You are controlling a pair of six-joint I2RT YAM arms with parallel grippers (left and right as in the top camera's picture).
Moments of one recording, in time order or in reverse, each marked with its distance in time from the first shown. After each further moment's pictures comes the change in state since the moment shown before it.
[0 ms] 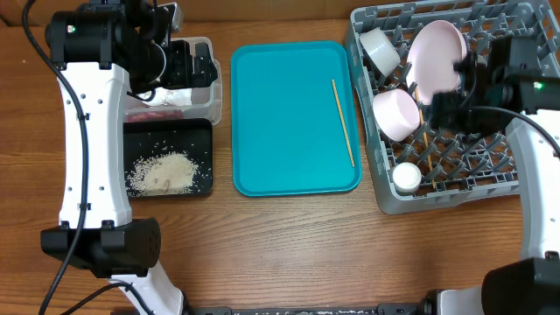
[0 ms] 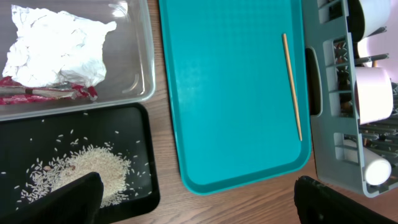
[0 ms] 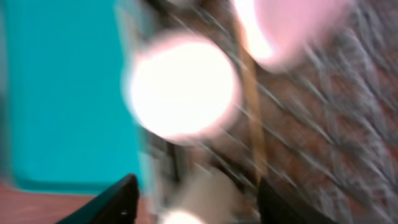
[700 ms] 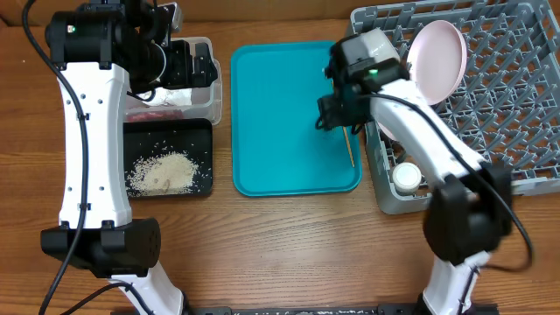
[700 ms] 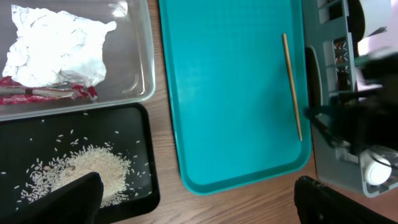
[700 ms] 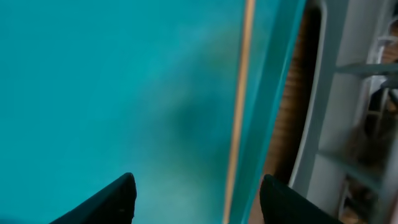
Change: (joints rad) left arm 0.000 0.000 0.000 0.000 0.000 0.000; right arm 0.487 0.425 0.109 0.161 0.267 0.156
